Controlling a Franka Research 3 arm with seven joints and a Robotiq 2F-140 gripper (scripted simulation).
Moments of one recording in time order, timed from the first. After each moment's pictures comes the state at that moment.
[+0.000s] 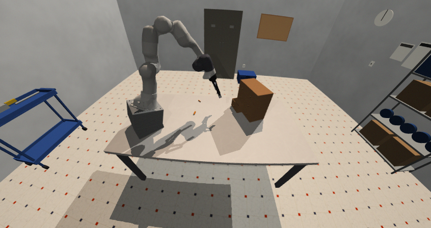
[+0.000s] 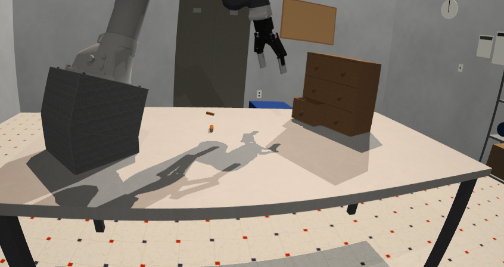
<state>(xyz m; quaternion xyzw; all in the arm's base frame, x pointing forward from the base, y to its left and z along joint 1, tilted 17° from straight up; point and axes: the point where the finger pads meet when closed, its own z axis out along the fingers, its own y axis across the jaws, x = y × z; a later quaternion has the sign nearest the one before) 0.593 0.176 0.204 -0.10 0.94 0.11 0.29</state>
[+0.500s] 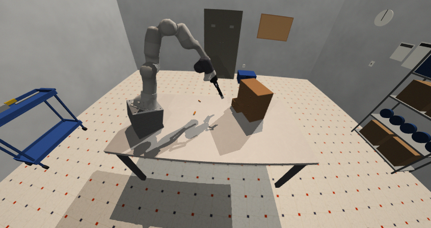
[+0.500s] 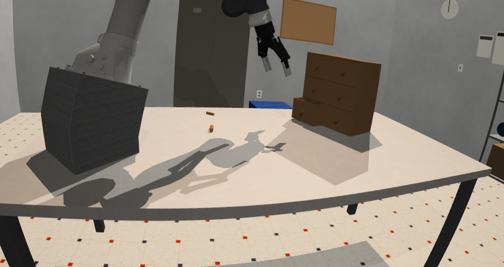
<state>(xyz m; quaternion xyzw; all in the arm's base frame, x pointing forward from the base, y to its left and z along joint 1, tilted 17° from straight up) 0.620 0.181 0.199 -0.08 0.93 0.10 0.34</state>
